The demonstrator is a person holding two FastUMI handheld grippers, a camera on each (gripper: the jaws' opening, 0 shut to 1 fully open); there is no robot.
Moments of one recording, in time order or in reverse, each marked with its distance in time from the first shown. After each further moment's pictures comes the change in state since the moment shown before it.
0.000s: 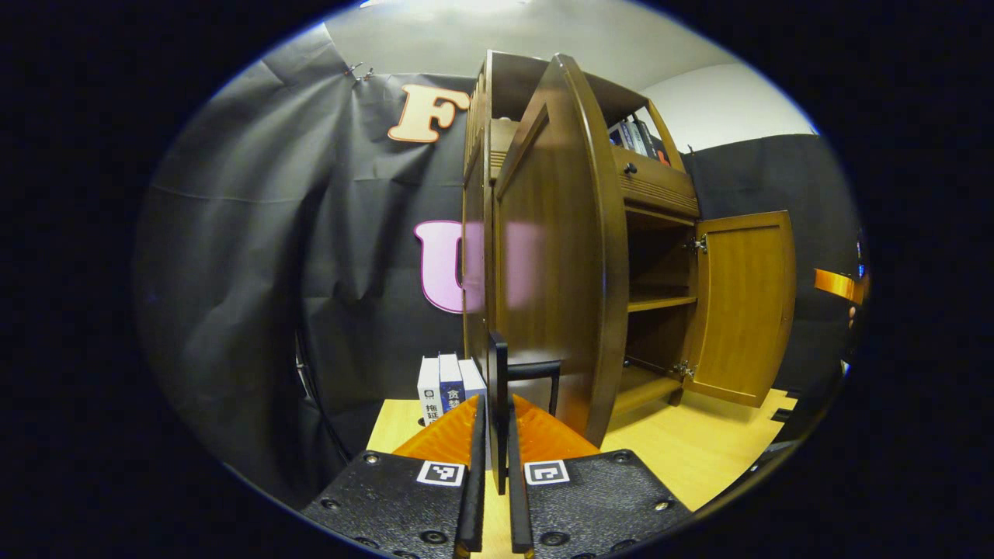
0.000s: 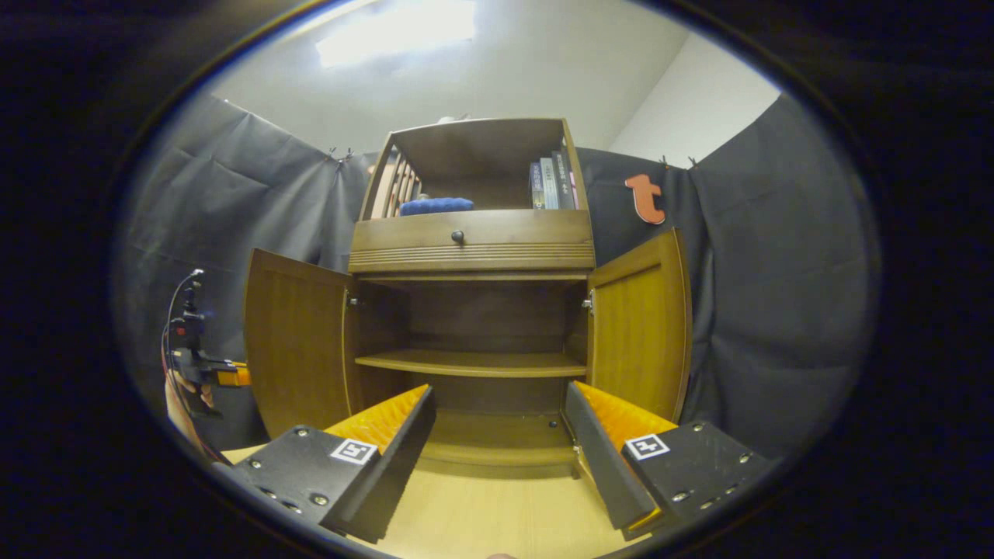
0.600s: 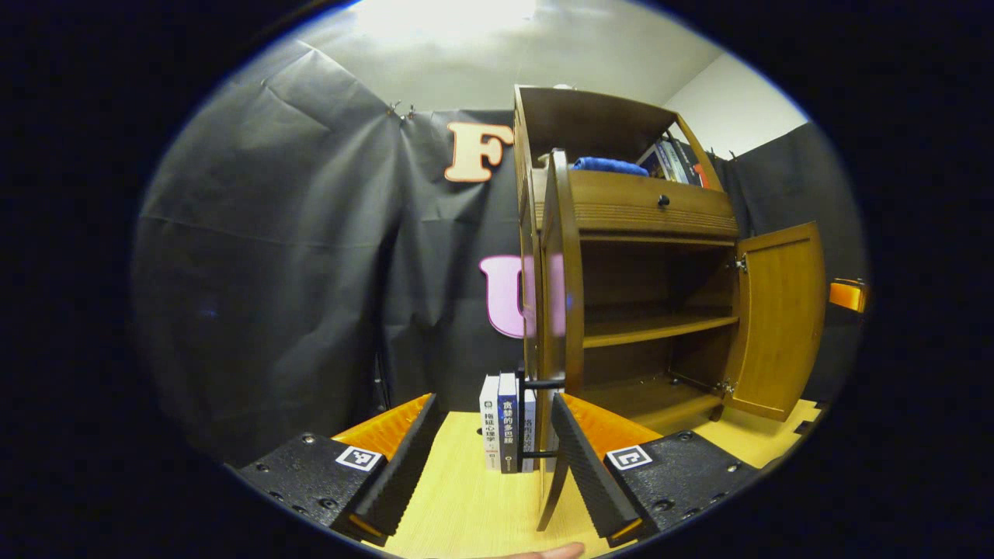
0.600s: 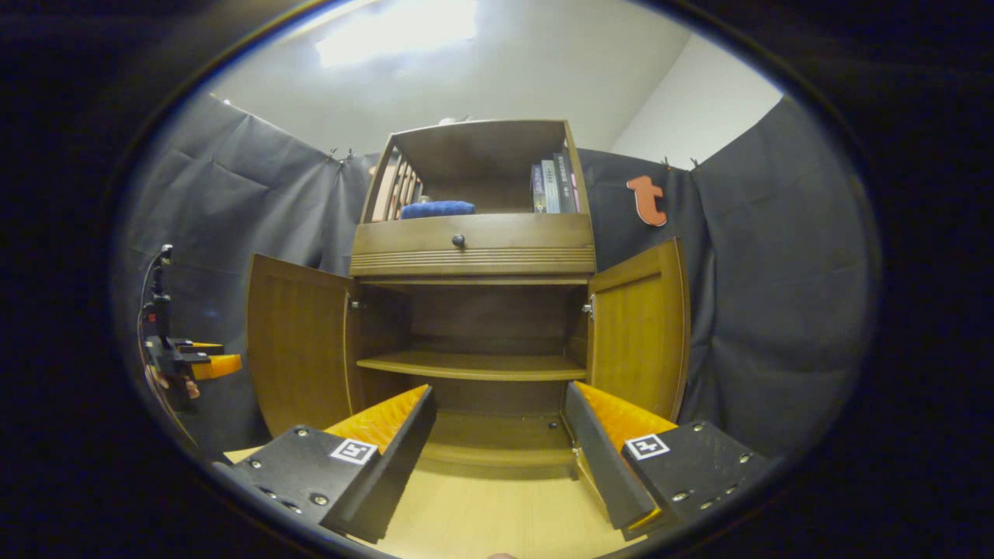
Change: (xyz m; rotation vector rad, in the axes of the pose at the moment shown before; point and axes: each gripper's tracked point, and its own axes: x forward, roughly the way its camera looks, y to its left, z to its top) left arm -0.076 -0.005 0.053 0.041 -0.105 0.262; right arm -0.010 -0.005 0.017 0.000 -0.006 0.002
